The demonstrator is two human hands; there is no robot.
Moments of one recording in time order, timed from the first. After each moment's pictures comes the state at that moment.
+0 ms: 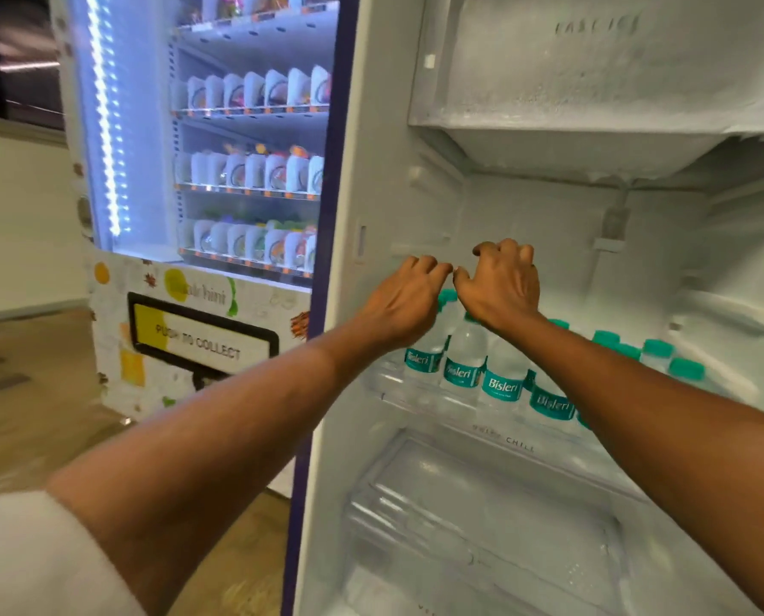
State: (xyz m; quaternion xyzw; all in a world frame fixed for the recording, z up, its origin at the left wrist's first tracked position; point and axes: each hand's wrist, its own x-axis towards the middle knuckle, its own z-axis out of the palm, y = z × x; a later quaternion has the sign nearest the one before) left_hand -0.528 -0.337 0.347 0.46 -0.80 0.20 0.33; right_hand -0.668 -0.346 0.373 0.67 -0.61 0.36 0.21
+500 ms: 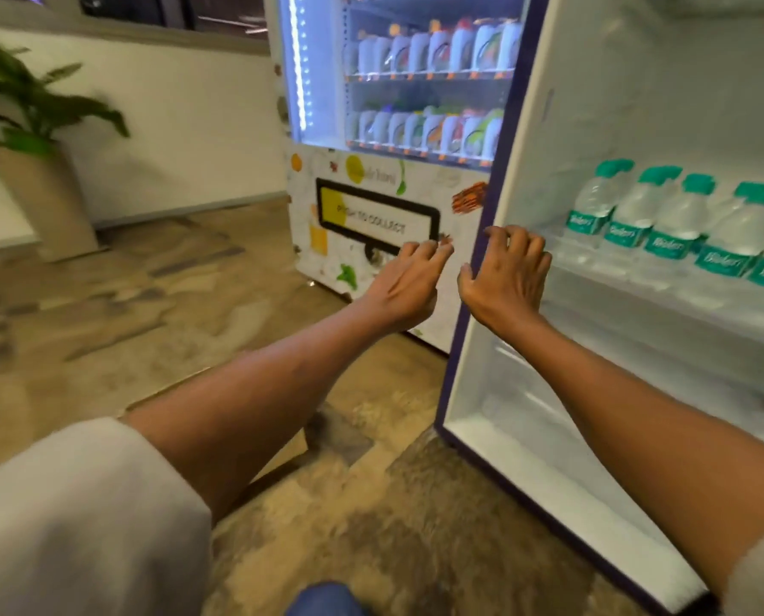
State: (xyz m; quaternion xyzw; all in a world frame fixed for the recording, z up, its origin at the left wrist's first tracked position) left_hand -0.367 -0.109 0.219 0.61 -0.75 0.17 0.21; right_hand -0.511 -0.161 0.222 0.75 -0.52 0.38 0.13
